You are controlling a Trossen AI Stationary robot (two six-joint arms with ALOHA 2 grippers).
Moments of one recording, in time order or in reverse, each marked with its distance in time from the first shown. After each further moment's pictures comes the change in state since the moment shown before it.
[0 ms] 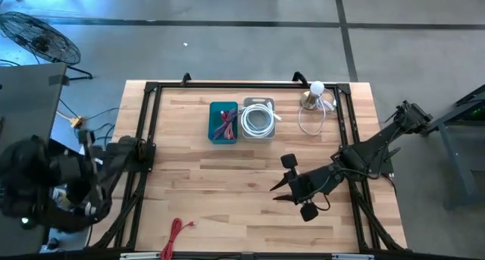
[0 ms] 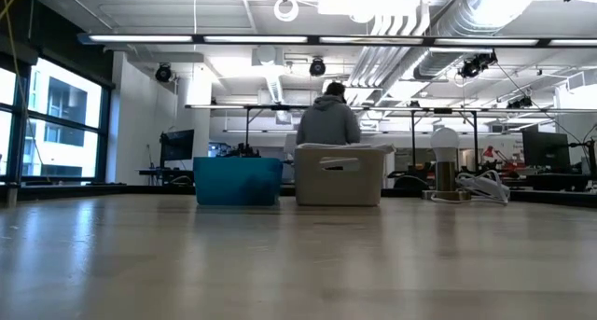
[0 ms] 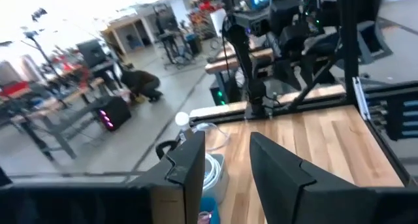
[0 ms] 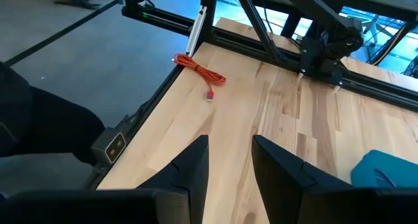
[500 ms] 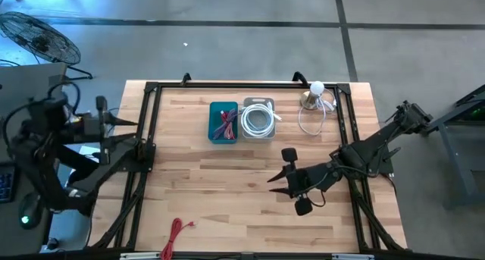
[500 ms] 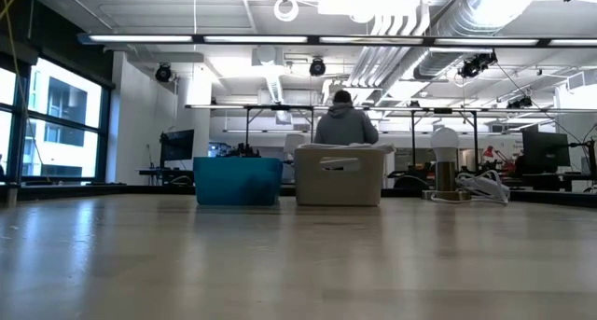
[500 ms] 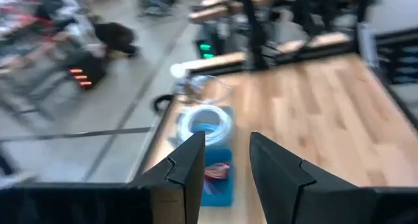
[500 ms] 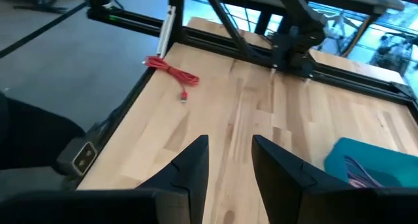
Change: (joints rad) left arm -0.170 0.185 -0.159 0.000 -0.192 0.278; right arm -0.018 0.000 0.000 0.000 0.081 0.028
